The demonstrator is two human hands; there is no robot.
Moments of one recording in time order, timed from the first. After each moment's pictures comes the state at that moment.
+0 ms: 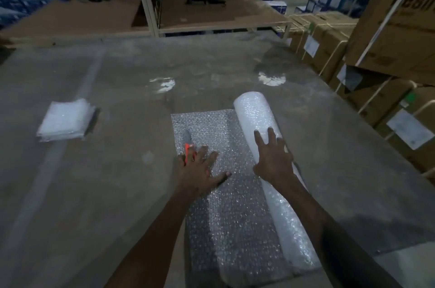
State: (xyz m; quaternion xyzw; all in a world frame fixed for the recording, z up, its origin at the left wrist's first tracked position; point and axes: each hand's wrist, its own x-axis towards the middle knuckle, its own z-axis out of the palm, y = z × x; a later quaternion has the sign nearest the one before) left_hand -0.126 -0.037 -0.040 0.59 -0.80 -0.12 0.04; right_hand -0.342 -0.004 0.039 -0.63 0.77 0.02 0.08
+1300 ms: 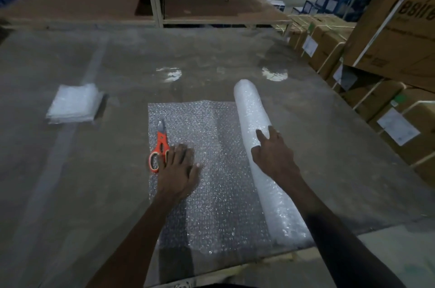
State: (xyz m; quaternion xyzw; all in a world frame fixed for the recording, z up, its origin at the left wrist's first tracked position) left_hand -0.034 -0.002 -0.072 0.60 -0.79 -0.04 0.13; right_hand -0.304 0.027 0.045 -0.64 0.76 -0.06 0.04
